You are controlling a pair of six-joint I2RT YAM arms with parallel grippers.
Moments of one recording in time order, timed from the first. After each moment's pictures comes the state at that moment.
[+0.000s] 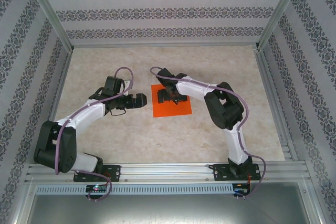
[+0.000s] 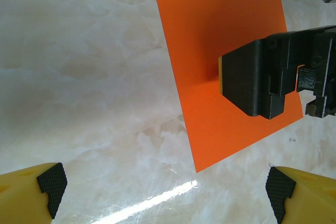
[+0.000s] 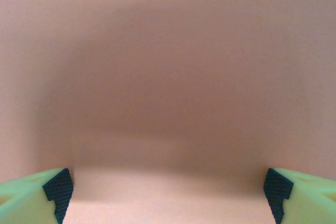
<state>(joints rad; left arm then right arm) -0.25 1.40 0.80 -0.33 0.37 -0.37 0.67 2.14 1.56 -0.72 0.12 0.58</state>
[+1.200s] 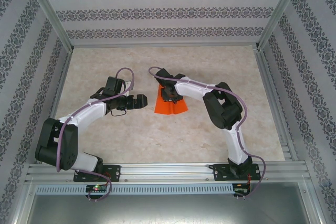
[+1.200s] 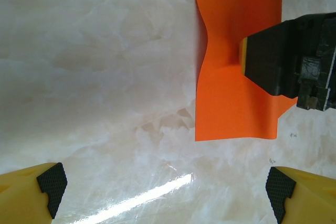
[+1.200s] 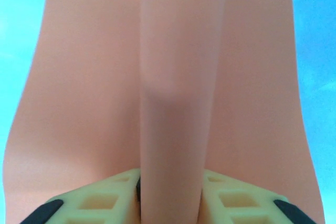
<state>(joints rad) -0.25 1.42 0.80 -0.33 0.39 -0.37 0.68 2.14 1.55 -0.68 0.15 0.59</state>
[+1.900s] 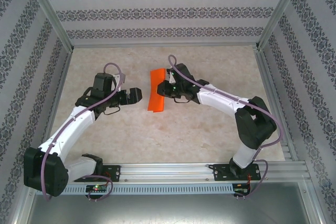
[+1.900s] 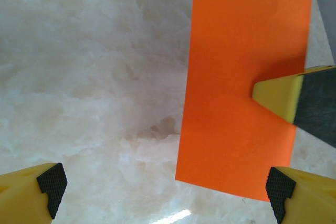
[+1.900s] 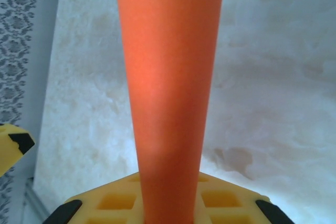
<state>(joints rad) -0.23 1.16 0.86 -0.47 0.35 -0.41 0.63 1.71 1.16 -0.18 -0.35 0.79</state>
